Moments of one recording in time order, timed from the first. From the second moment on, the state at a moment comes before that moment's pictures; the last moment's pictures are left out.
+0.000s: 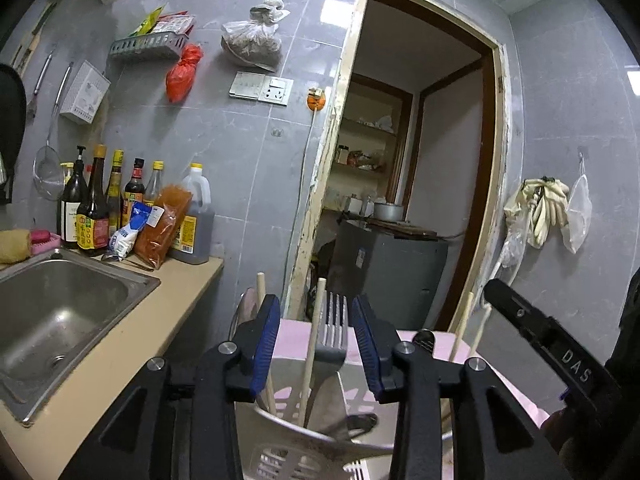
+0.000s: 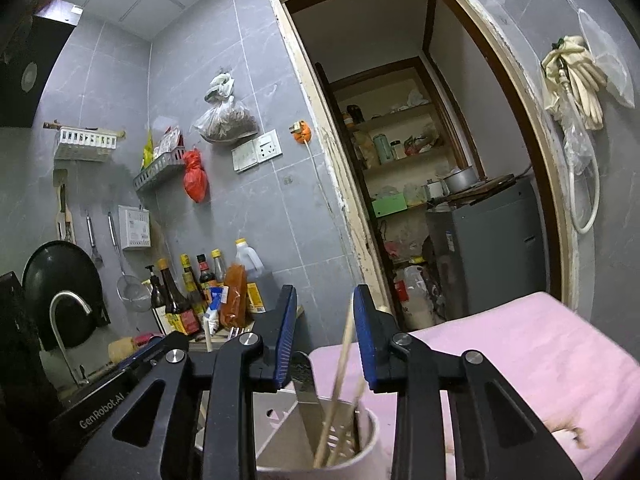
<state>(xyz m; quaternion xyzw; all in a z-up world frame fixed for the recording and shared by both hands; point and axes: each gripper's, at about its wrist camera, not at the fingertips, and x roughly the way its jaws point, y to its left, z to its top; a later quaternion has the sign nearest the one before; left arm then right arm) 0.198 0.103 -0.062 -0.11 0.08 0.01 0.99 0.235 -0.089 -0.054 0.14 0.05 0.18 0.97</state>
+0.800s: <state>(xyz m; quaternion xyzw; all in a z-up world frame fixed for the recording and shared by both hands) 0.093 0.045 -0.011 -0.11 0.22 0.00 0.97 0.115 -0.183 0.008 0.05 0.18 0.13 0.97</state>
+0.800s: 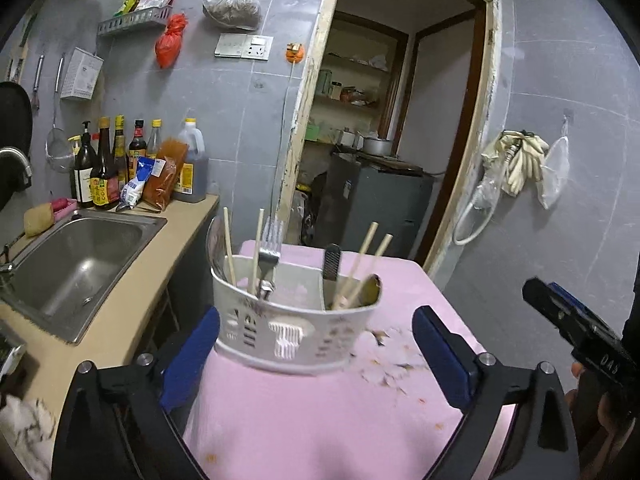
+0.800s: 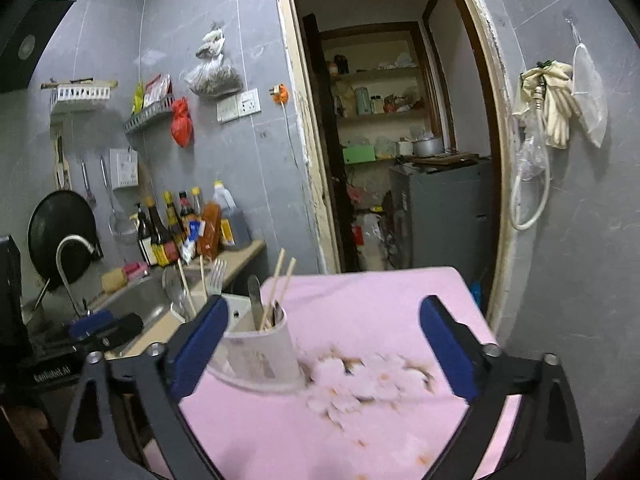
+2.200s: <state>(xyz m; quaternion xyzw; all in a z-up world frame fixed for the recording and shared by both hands) -0.063 0.005 -0.012 -0.07 0.21 0.05 0.97 -0.036 -0.248 0.005 0.04 0.22 0.11 0.97</state>
